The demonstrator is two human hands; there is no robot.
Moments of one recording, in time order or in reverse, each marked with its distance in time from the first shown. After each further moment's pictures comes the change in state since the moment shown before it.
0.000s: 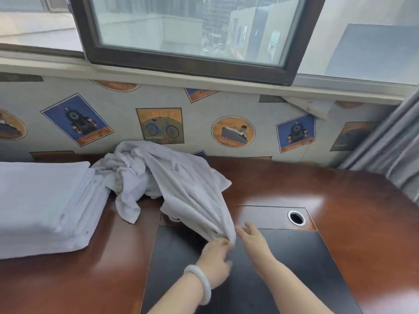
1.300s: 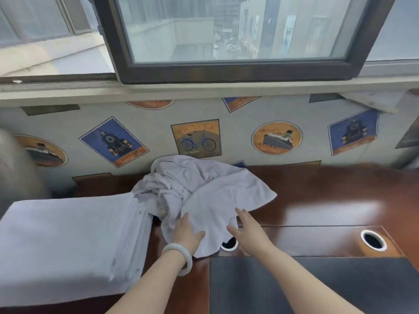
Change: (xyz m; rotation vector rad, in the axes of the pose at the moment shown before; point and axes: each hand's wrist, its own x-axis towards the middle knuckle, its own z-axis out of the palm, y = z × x) left_hand 0.040 -0.144 -0.196 -0.051 0.238 -0.577; right_hand 0.075 -0.105 0.144 -0.446 -0.174 -0.298
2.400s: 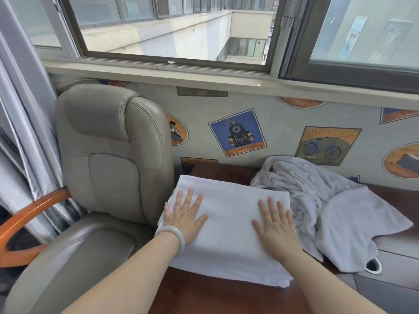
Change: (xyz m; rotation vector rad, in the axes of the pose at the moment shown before) left_hand 0.016 -0.319 -0.309 0.629 0.047 0.092; right_hand 0.029 -0.228 0.281 -0.727 0.099 -0.204
